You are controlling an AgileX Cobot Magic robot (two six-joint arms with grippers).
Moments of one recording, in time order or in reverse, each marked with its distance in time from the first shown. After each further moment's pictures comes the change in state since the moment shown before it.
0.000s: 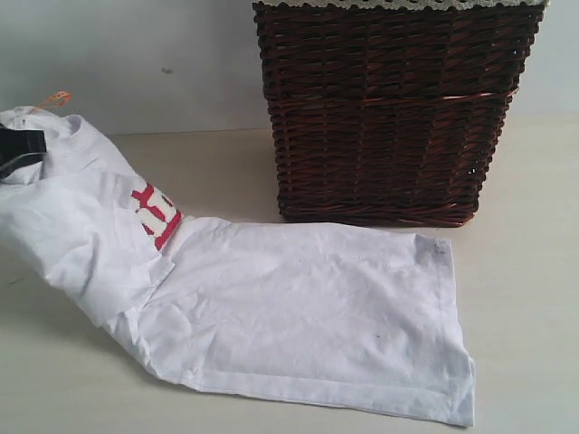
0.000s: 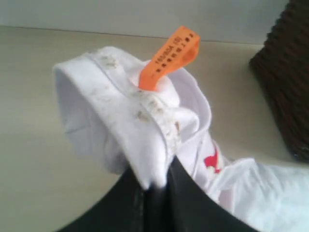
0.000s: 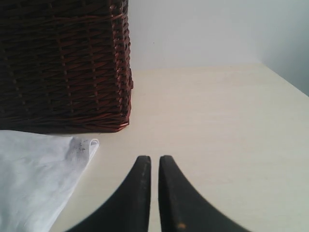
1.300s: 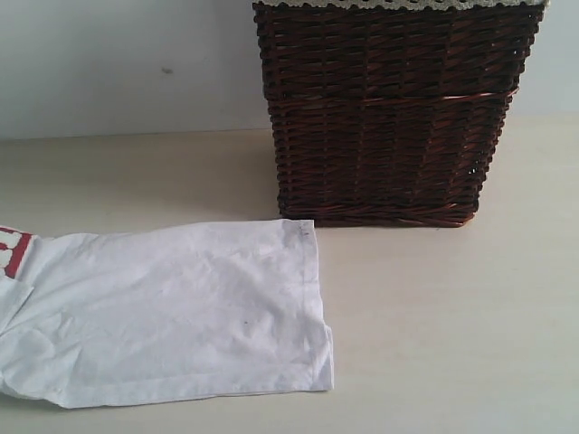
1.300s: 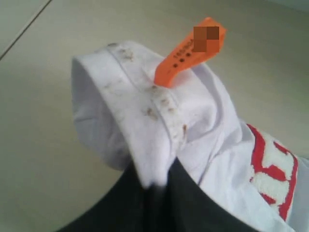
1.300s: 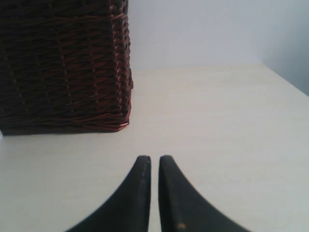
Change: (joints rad) left arm 0.513 0.000 0.115 -0.006 -0.044 0.171; right arm 0.000 0.000 0.000 0.000 0.000 0.000
